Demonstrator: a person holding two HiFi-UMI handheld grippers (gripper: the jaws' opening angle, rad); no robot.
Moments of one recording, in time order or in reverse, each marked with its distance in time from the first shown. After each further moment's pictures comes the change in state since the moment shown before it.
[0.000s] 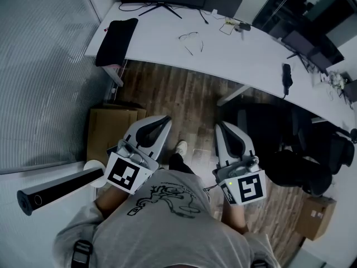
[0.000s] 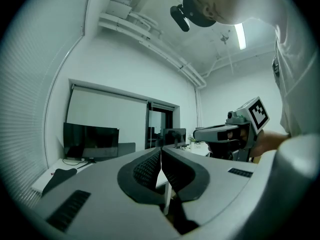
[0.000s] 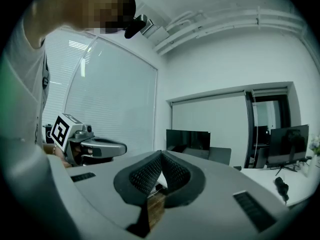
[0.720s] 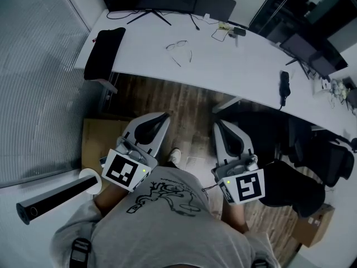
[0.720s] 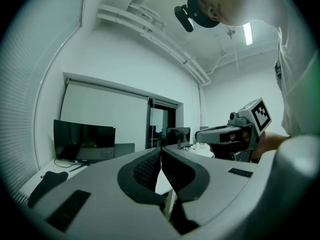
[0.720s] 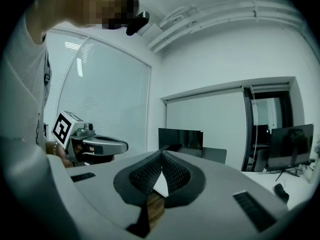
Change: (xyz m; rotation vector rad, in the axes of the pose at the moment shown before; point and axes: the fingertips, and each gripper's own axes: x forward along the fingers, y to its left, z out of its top) left arm 0.147 0.018 -0.004 0.004 0.042 0.014; right arm 0.047 -0.138 0.000 0.001 0.012 0.007
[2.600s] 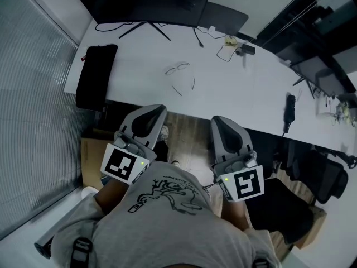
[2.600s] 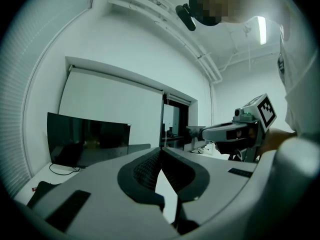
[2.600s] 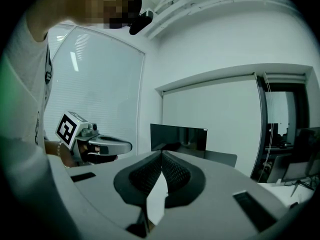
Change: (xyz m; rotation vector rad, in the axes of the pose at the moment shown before) left arm 0.176 0.223 -0.015 -0.031 0.073 0.033; right arm 0.249 -0.117 0.016 -0.015 0.060 0.022
